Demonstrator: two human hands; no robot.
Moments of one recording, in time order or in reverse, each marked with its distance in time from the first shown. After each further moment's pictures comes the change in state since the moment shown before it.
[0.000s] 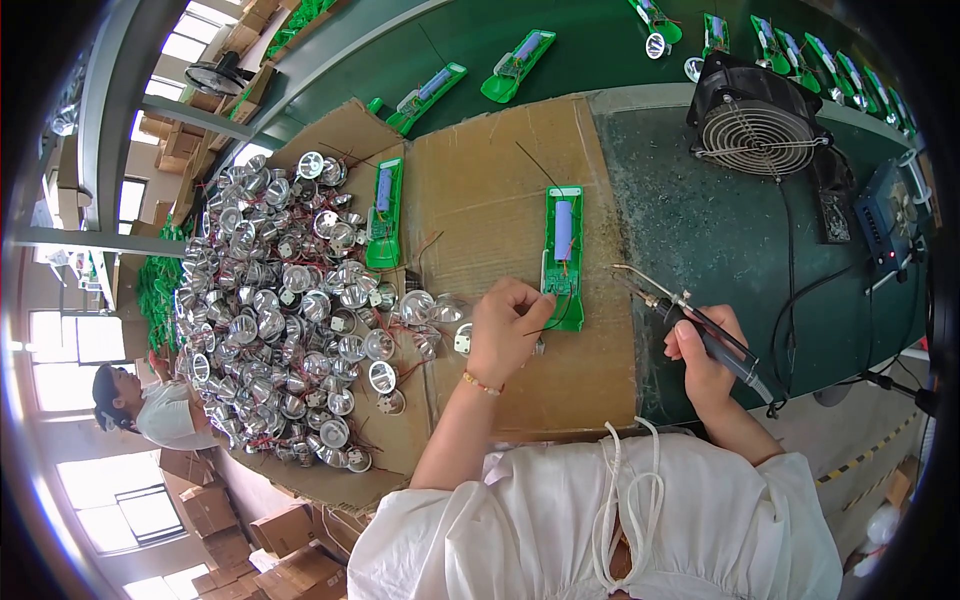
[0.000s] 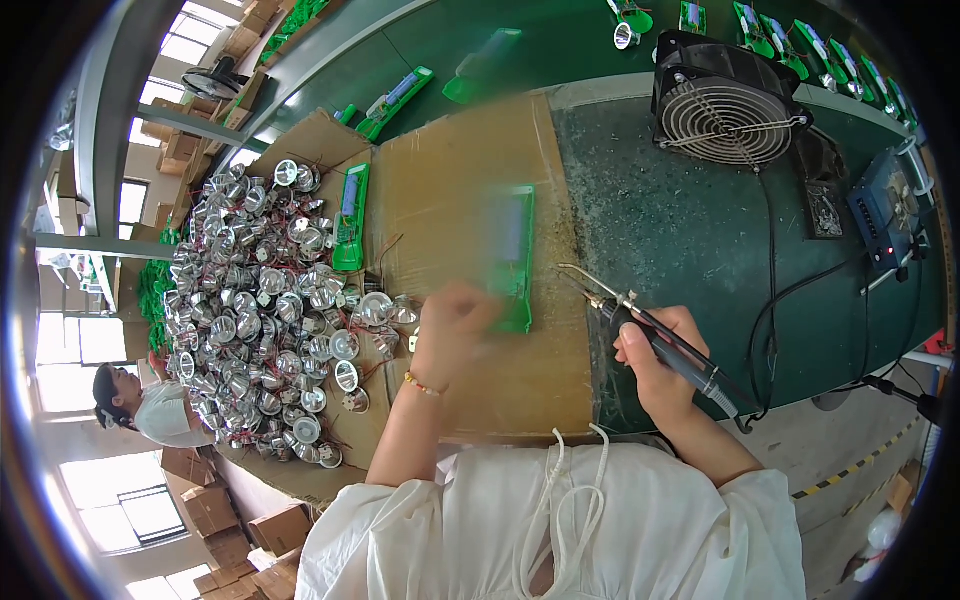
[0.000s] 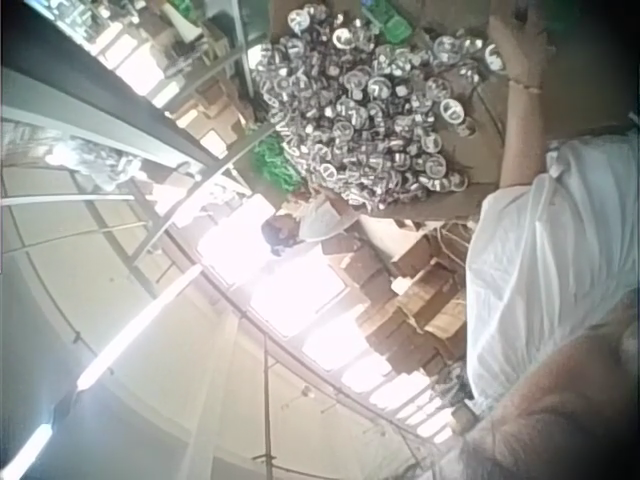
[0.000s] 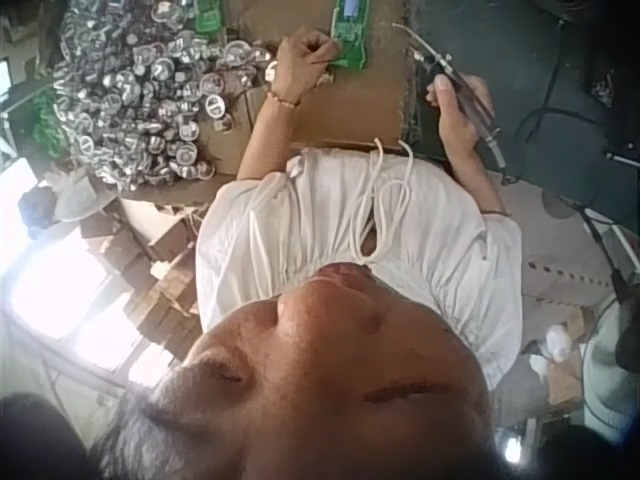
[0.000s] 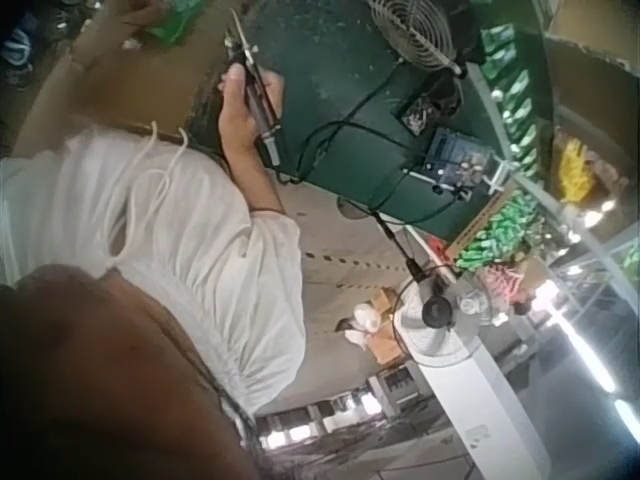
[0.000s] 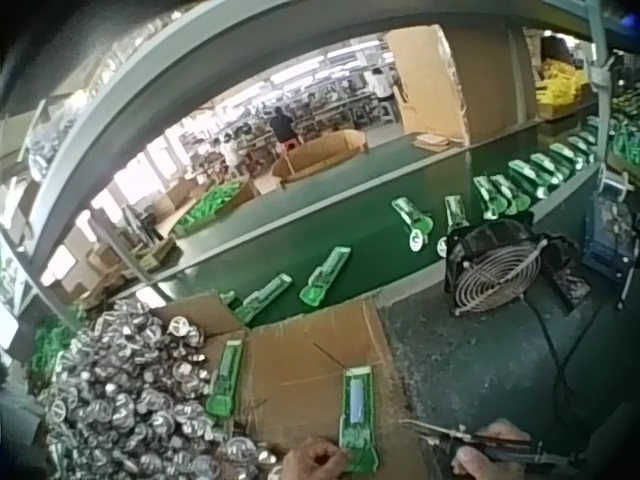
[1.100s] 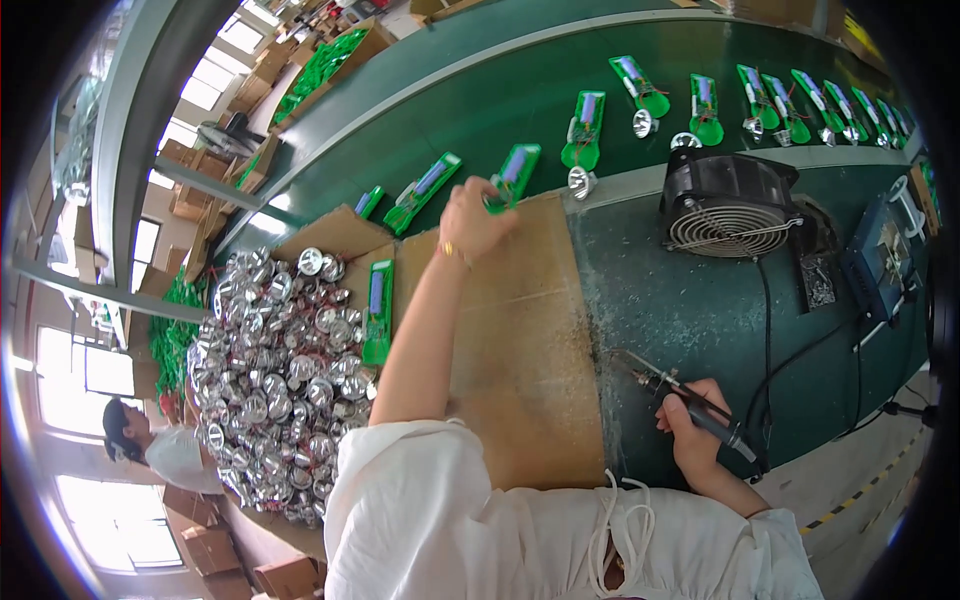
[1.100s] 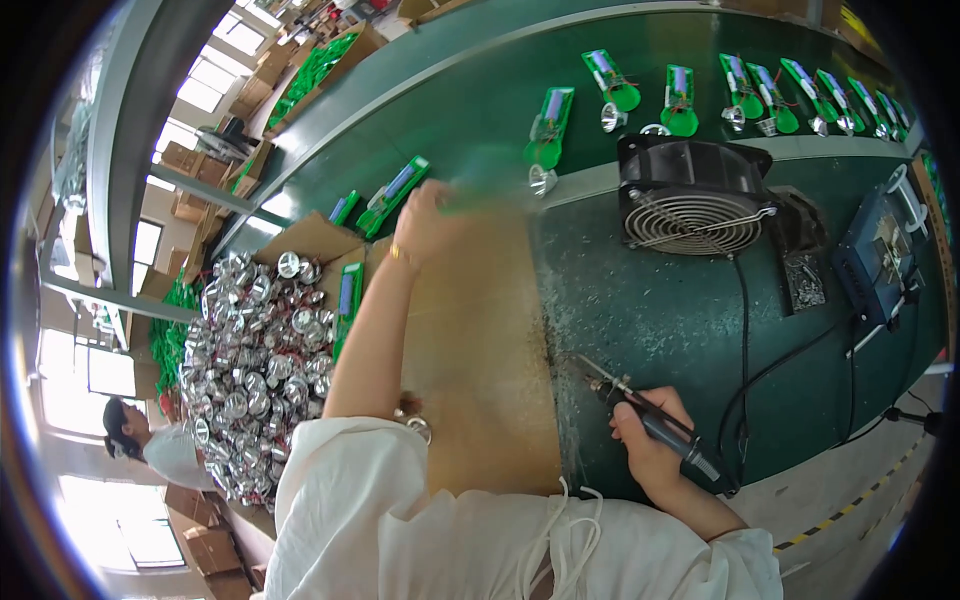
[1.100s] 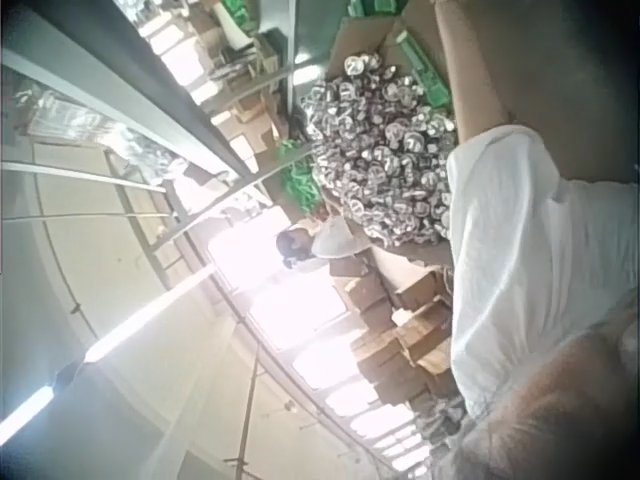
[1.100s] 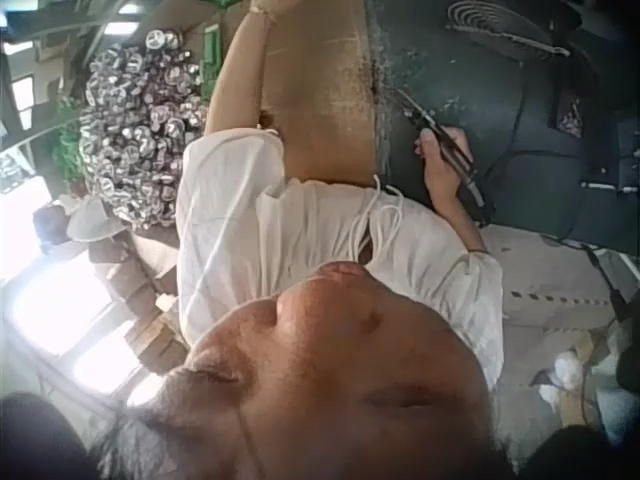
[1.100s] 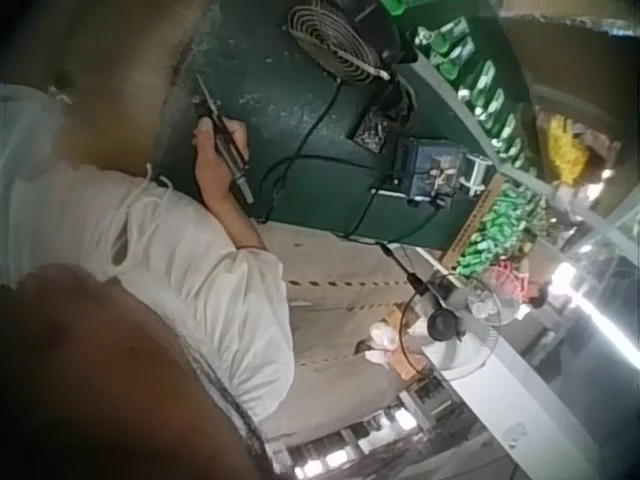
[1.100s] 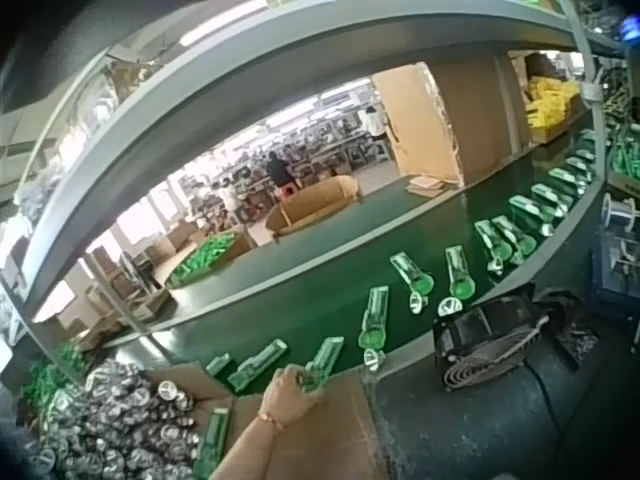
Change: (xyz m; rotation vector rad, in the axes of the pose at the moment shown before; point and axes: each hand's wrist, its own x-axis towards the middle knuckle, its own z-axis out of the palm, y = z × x) left_hand 0.231 0.038 -0.018 0.650 0.129 0.307; right_hand 0.022 0.005 -0.026 0.009 0.086 0.180
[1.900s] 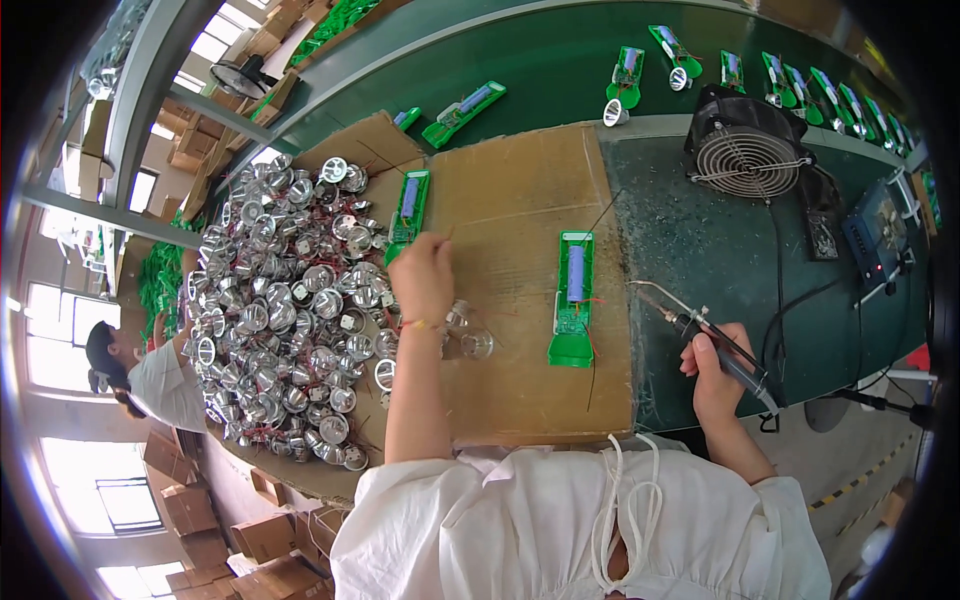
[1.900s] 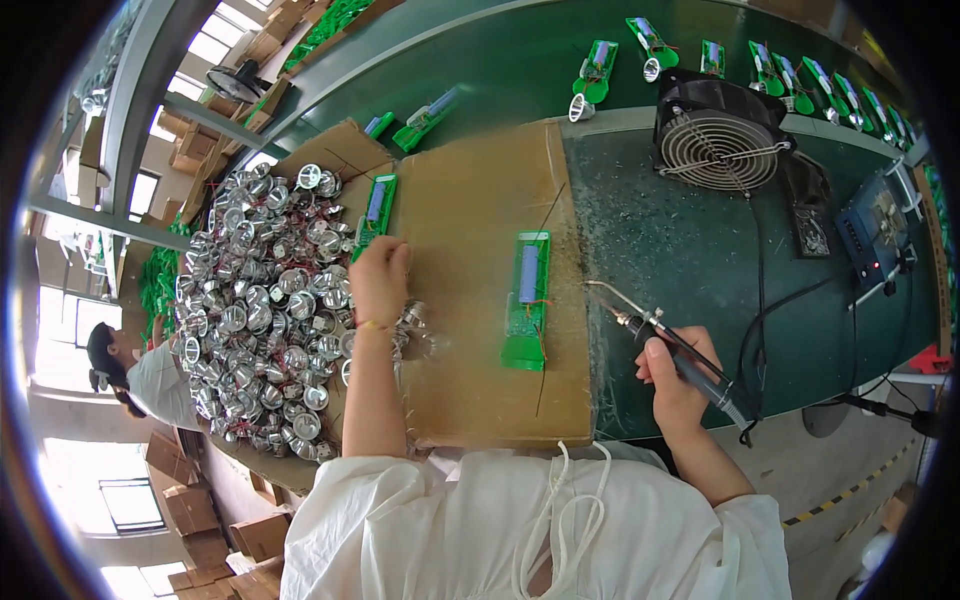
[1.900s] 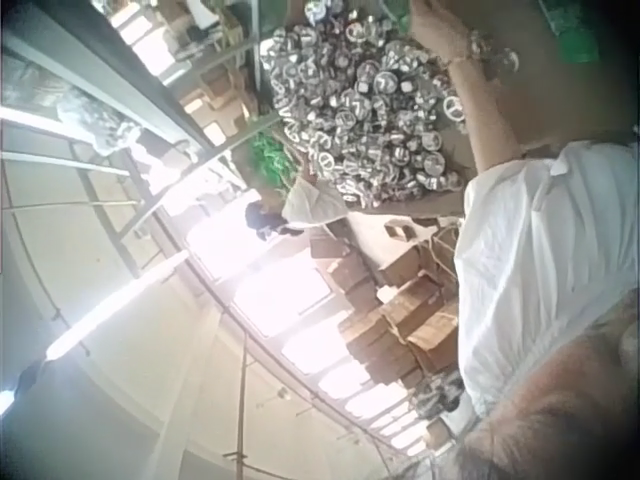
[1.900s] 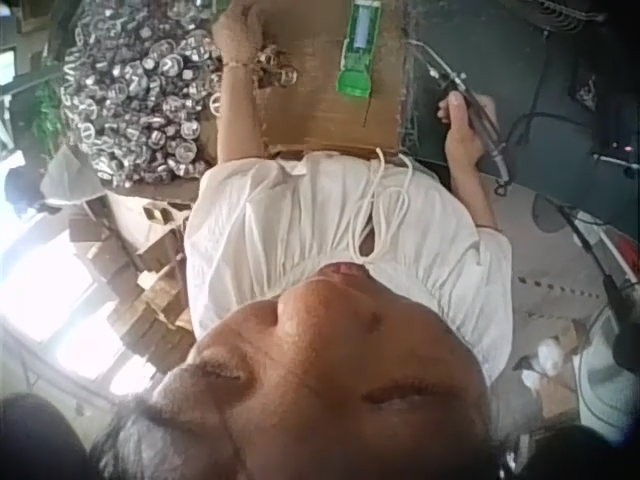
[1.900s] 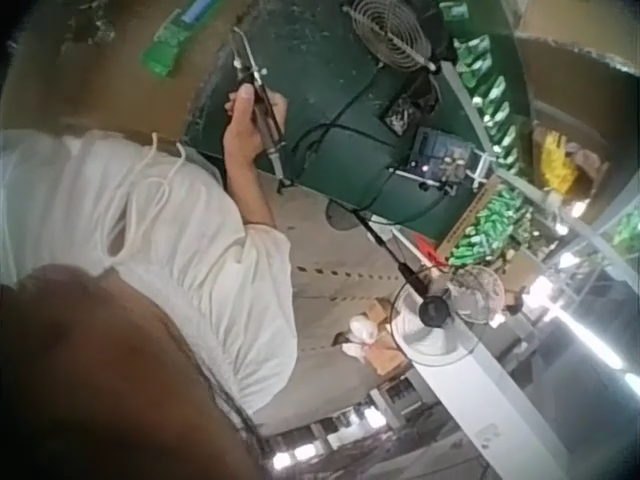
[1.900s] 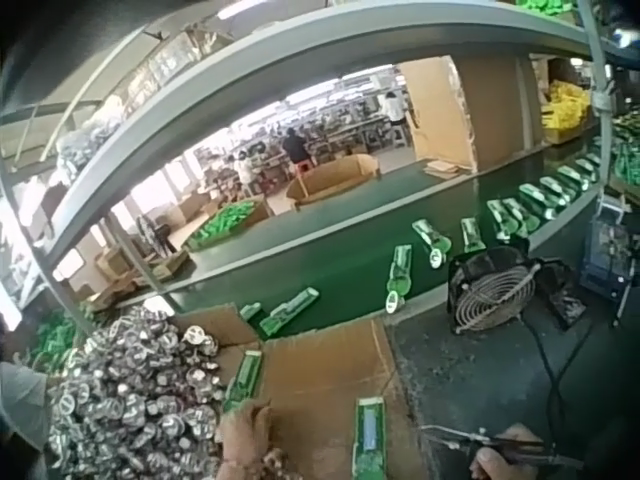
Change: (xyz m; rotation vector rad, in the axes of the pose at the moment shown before) left_hand -0.196 -0.034 -0.057 0.035 0.320 -0.193; right_hand -0.036 -0.004 0.009 -0.010 0.011 -0.158
